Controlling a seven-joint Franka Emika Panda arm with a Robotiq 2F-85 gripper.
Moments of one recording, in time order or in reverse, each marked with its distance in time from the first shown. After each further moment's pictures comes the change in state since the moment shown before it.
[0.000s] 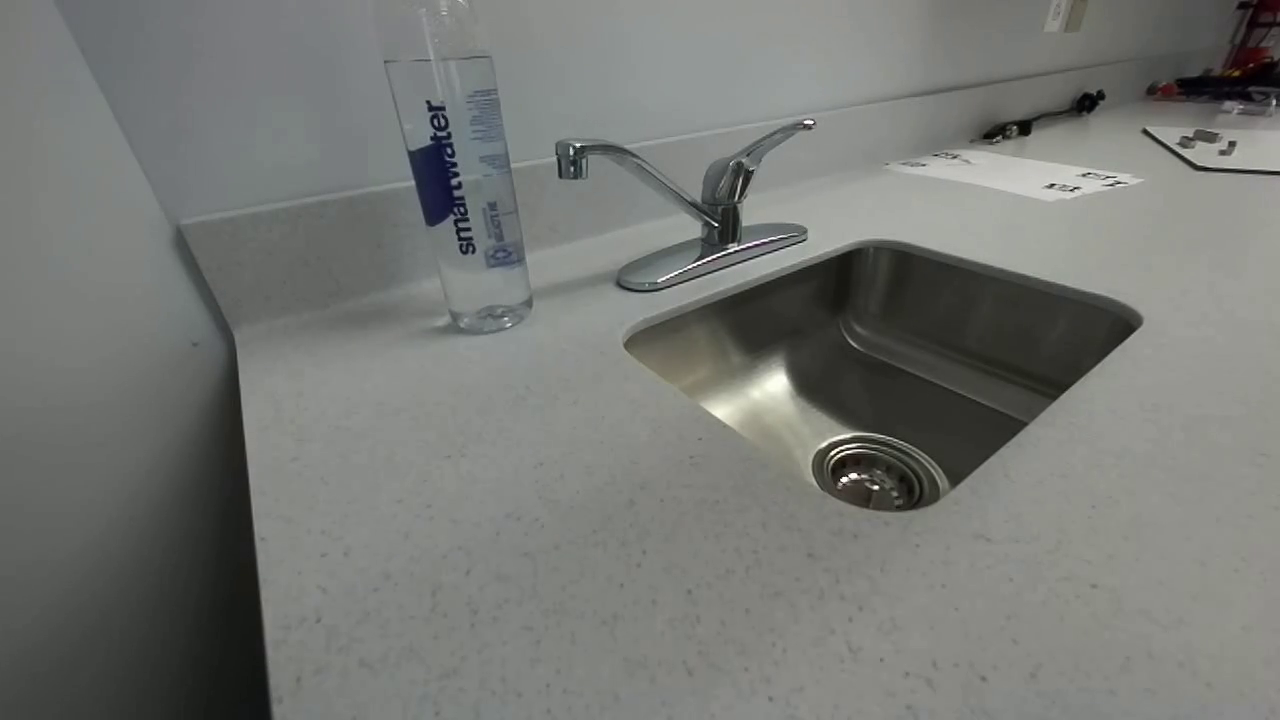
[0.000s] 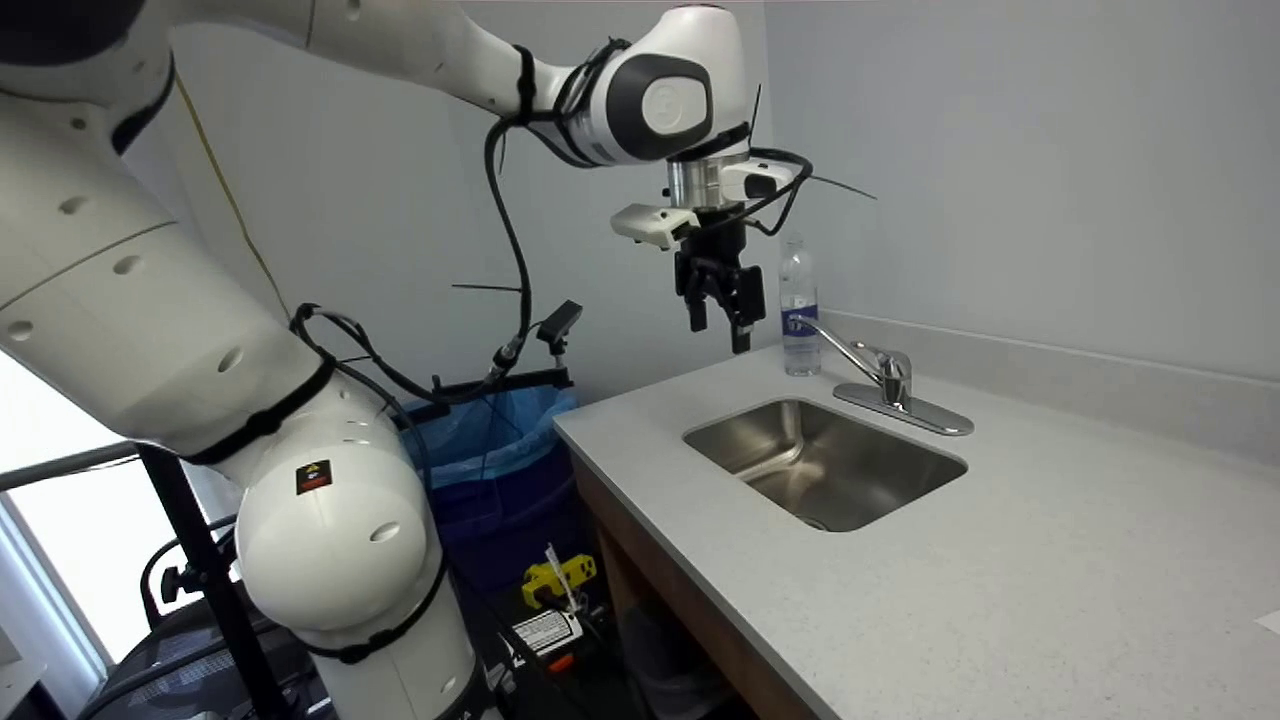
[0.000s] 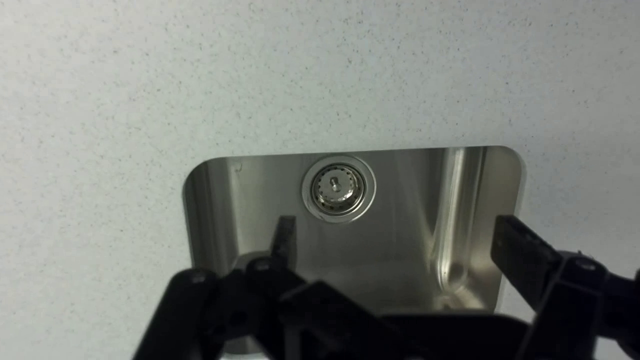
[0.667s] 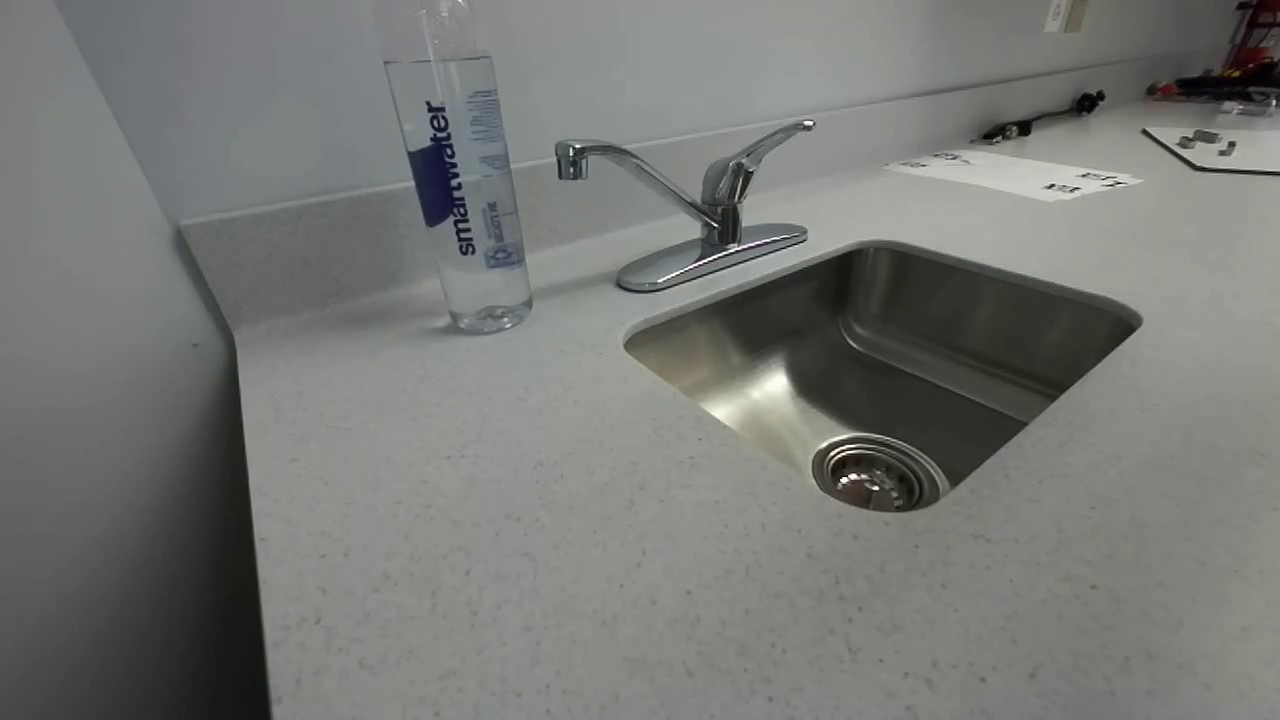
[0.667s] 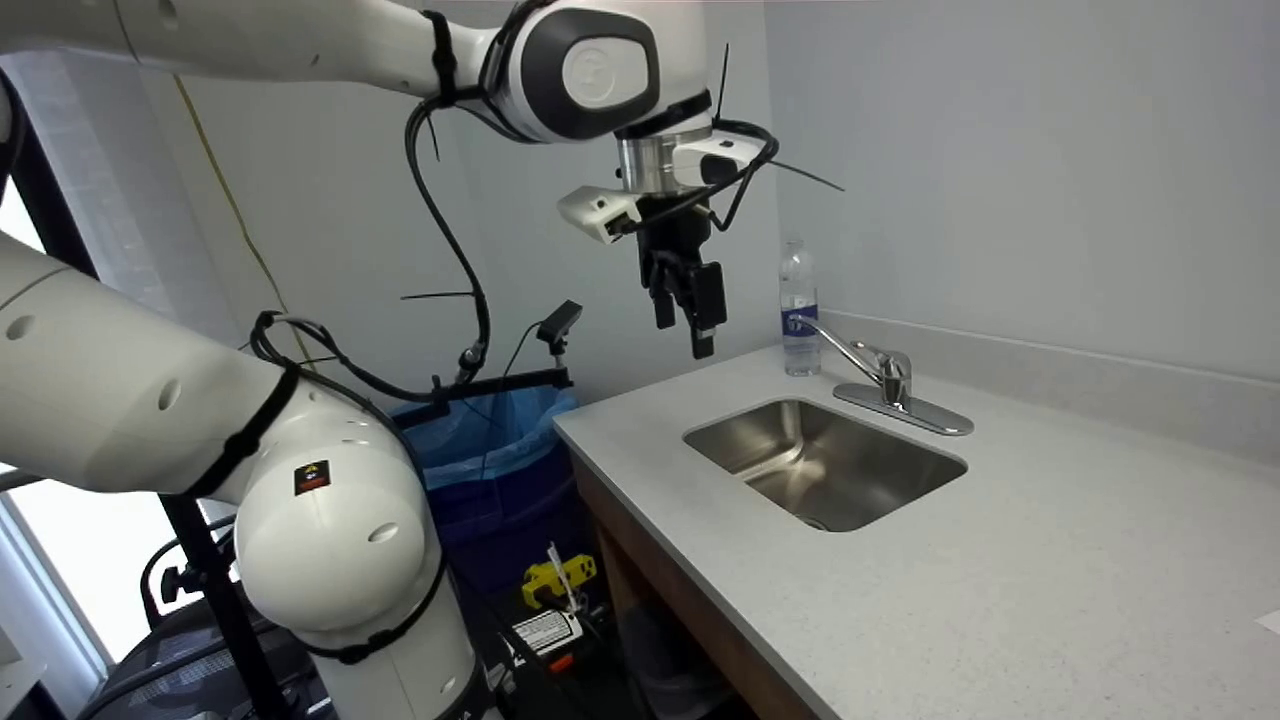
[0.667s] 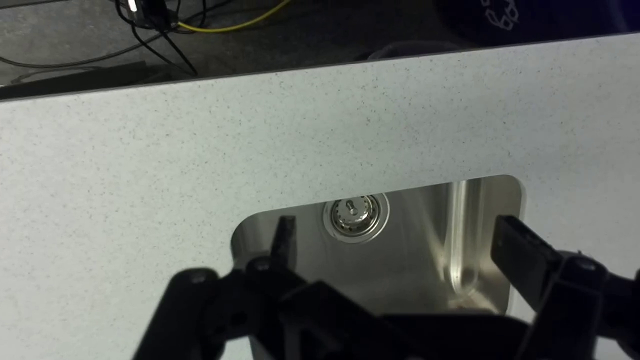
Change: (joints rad) arm -0.009 -0.305 -0.089 -0.182 0.013 -0.102 0.003
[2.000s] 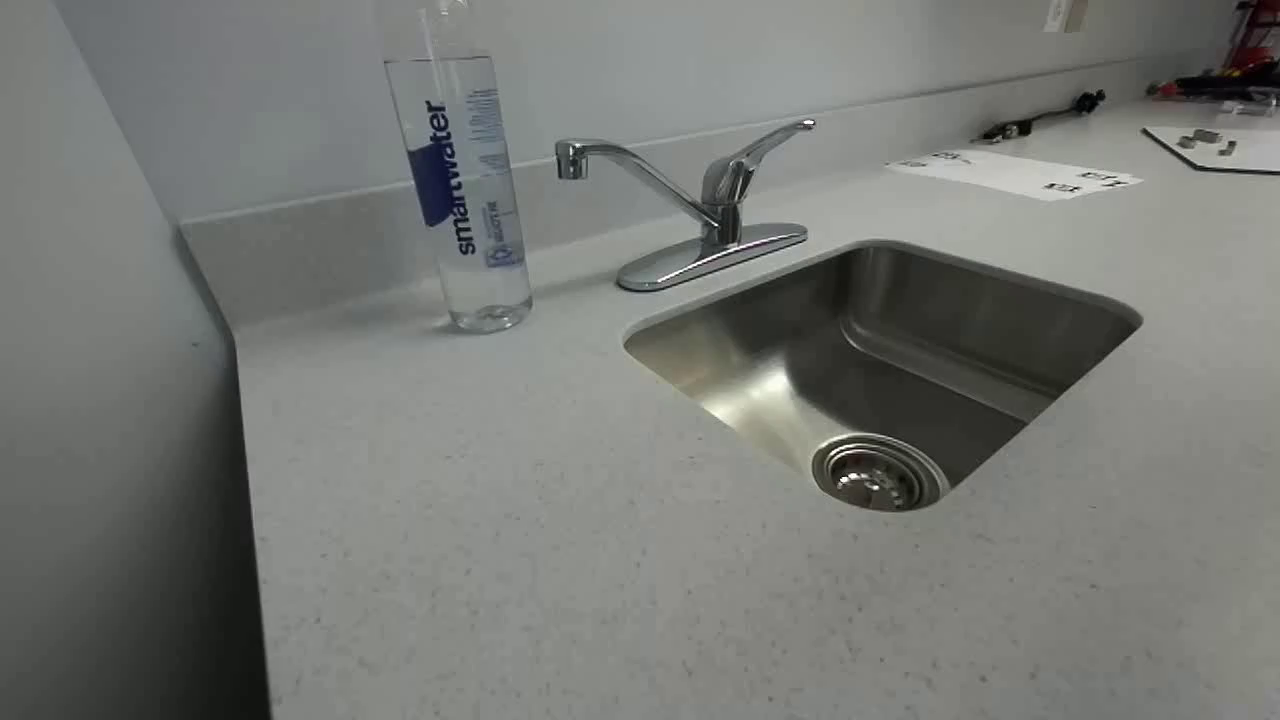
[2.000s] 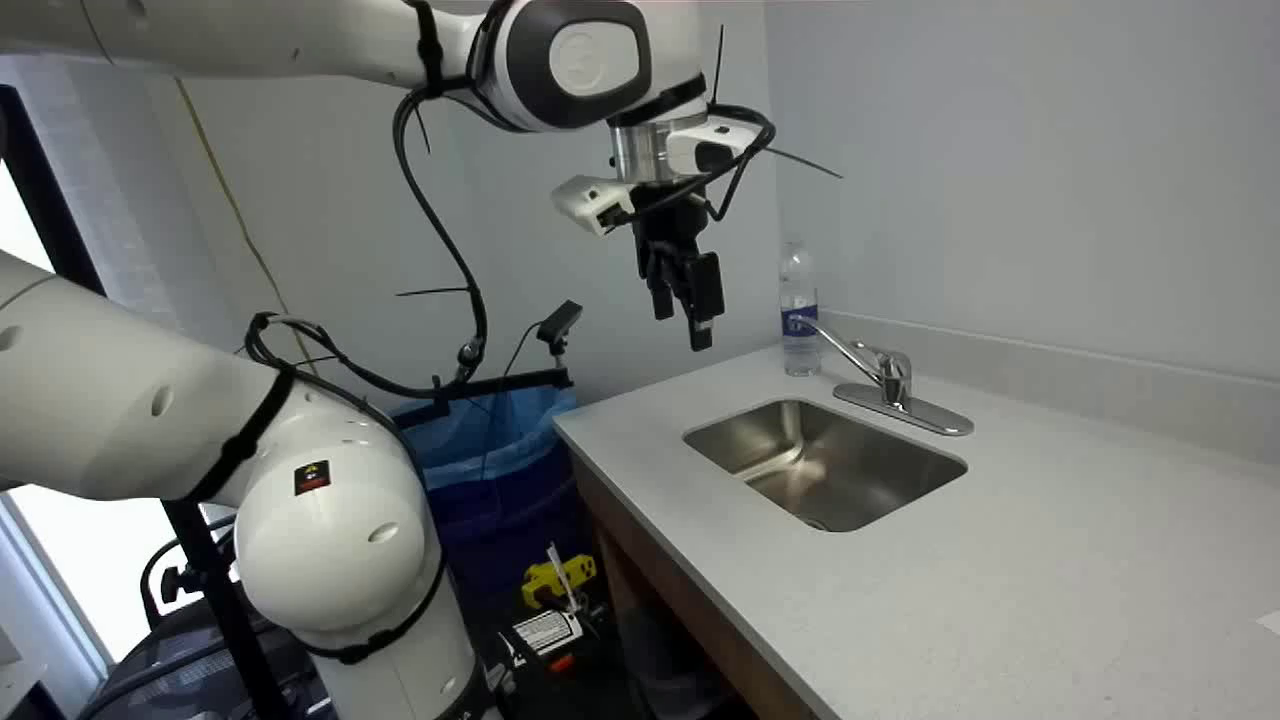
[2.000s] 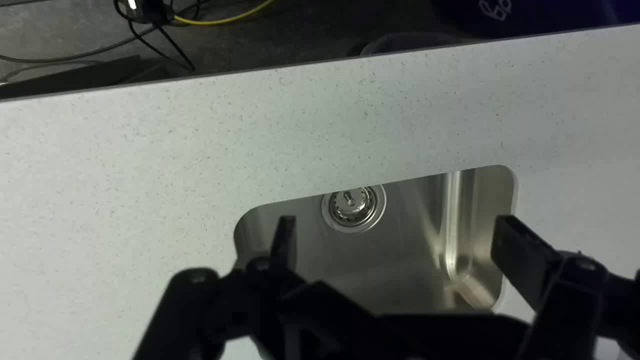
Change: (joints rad) arm 0.000 -0.045 -0.022 -0.004 0.000 -0.014 0.000
